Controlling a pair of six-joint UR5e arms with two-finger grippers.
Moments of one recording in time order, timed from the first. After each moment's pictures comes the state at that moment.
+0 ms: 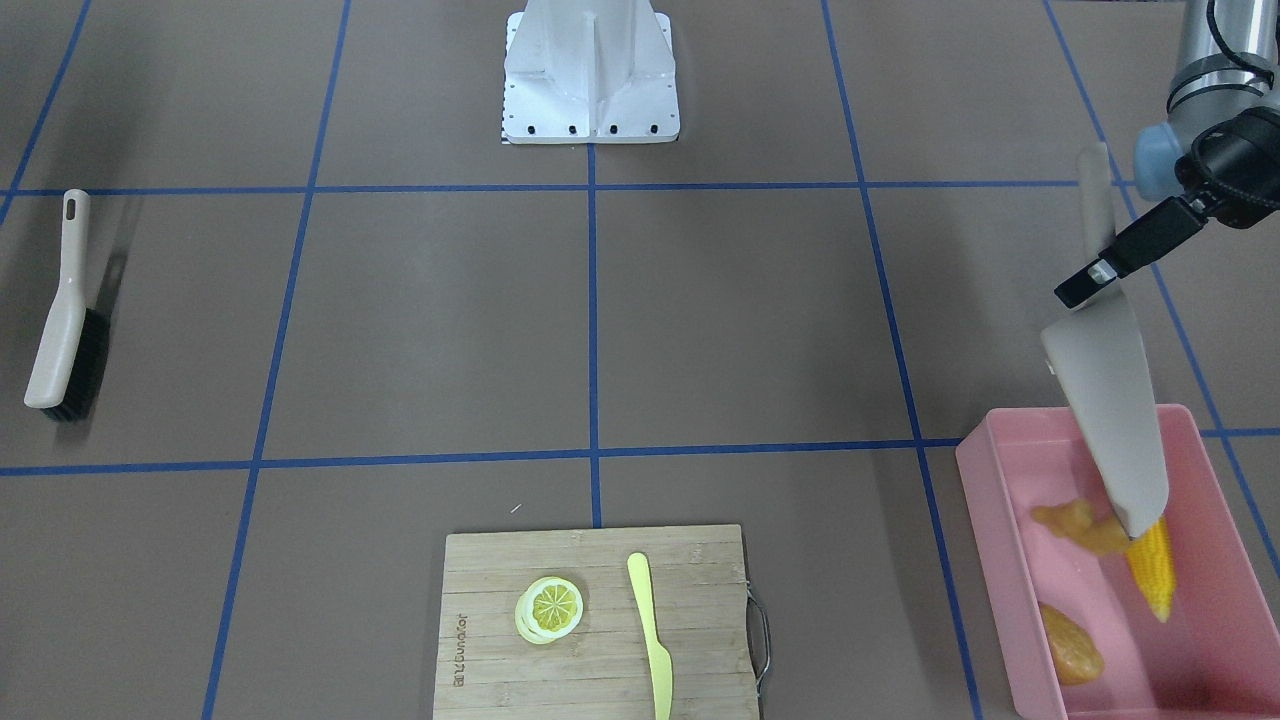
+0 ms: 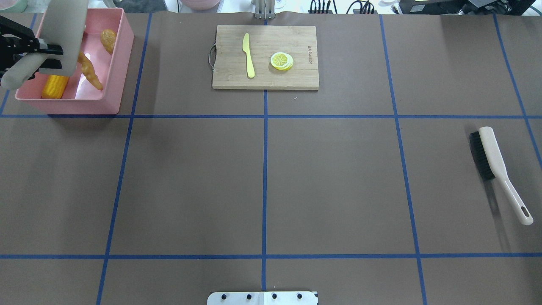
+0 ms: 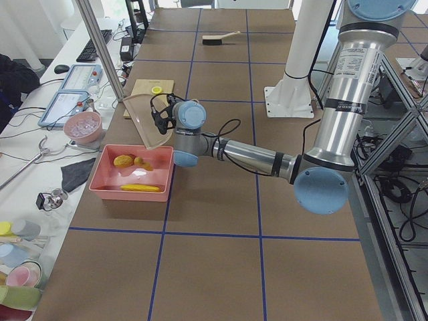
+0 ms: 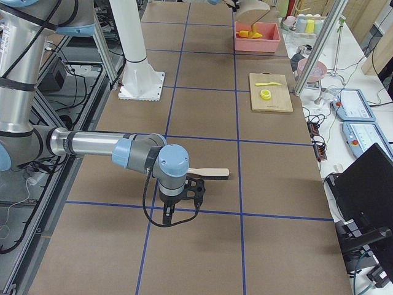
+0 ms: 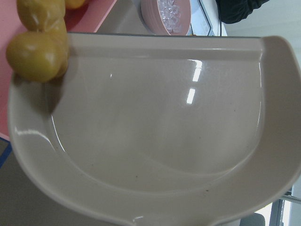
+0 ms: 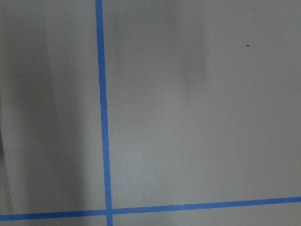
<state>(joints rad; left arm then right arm) -1.22 -1.77 -1.57 -3.05 -2.40 -2.08 1.67 -1.91 1.91 -1.80 2.25 -0.18</state>
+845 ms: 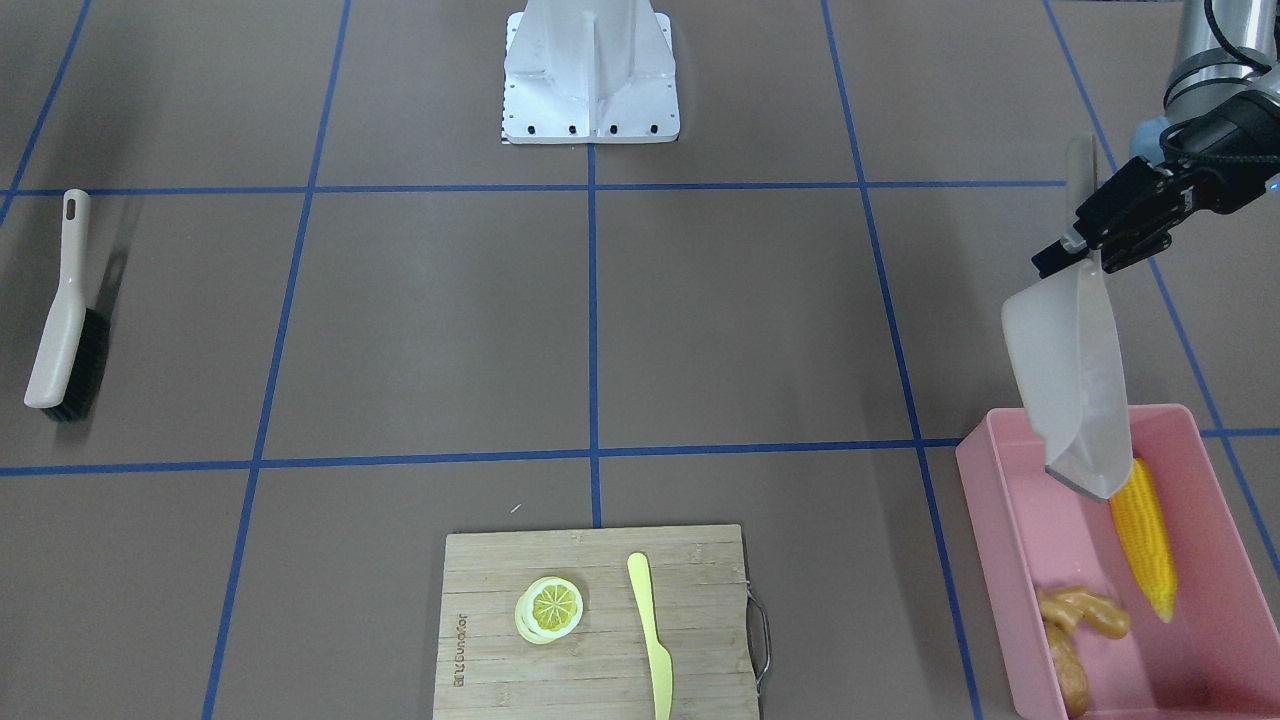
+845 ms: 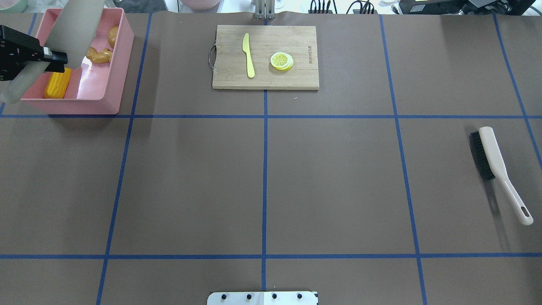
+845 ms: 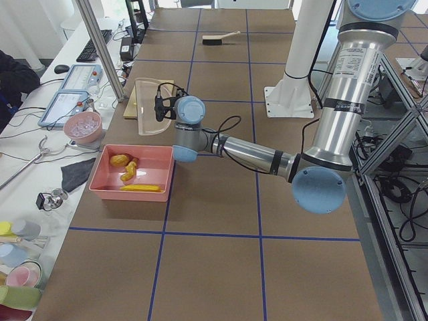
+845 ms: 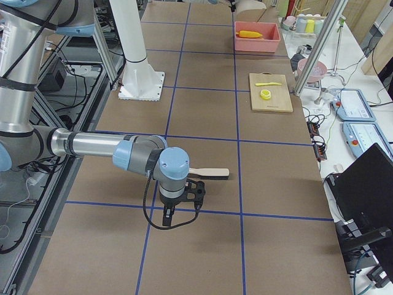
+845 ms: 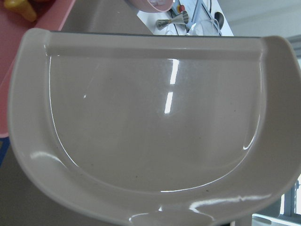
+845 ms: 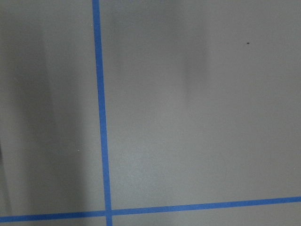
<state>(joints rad) -1.22 -1.78 -1.60 -3.03 -2.46 -1.60 1.67 -1.90 1.90 -1.80 2.26 -0.18</state>
